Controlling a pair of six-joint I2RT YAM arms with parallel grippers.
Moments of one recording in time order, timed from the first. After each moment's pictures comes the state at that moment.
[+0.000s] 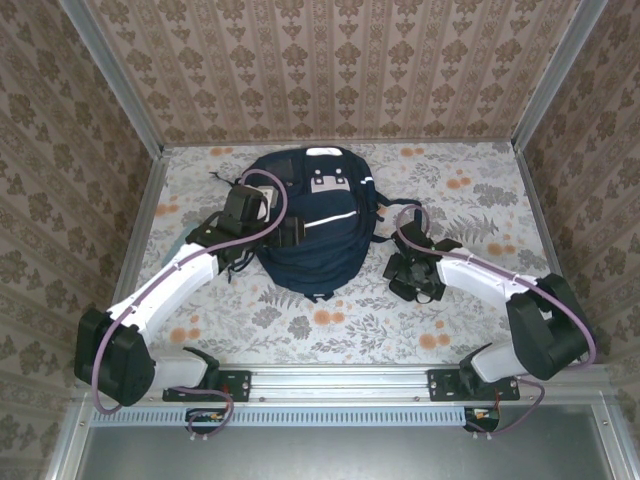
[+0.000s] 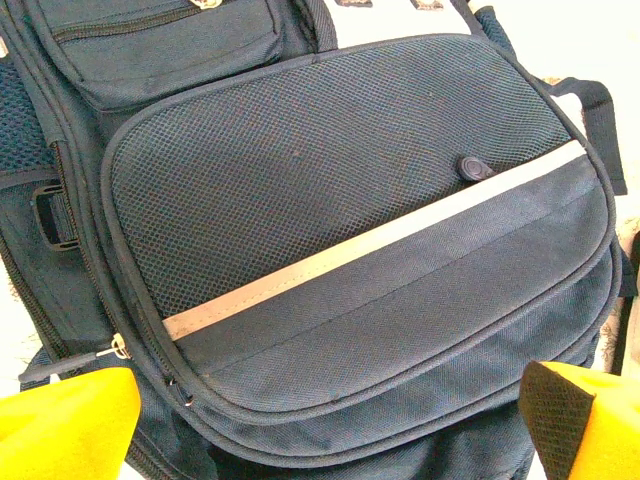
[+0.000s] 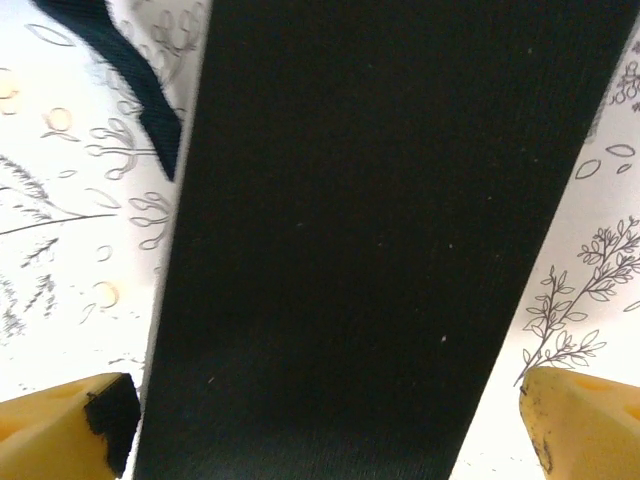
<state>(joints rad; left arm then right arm) -0.53 1.28 0.97 -0.46 0.07 -0.36 0.47 1.43 0.78 -0.65 0.16 0.93</state>
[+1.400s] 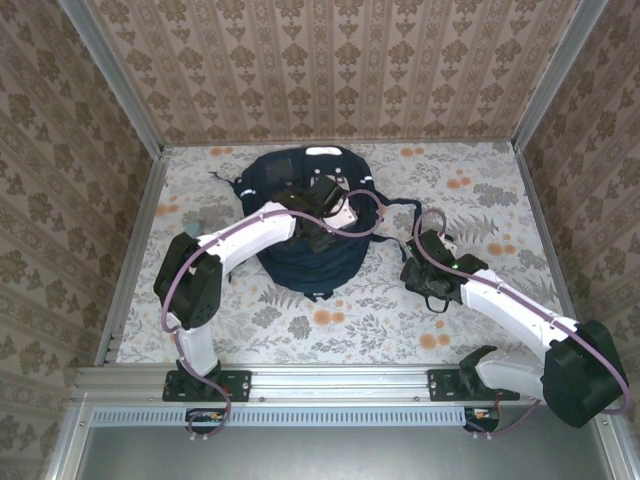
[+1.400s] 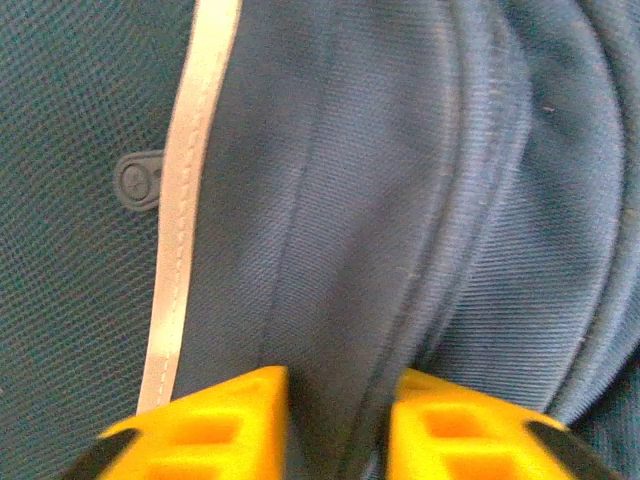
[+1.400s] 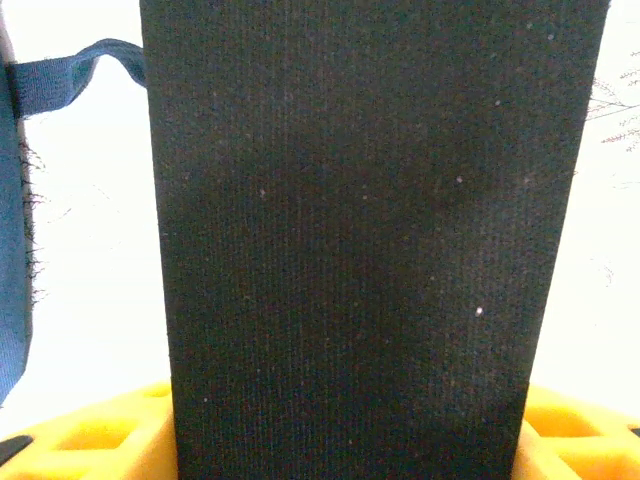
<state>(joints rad) -0.77 1.84 1.47 -0.78 -0.10 0.37 0.47 1.16 0.68 -0.66 0.23 0.90</state>
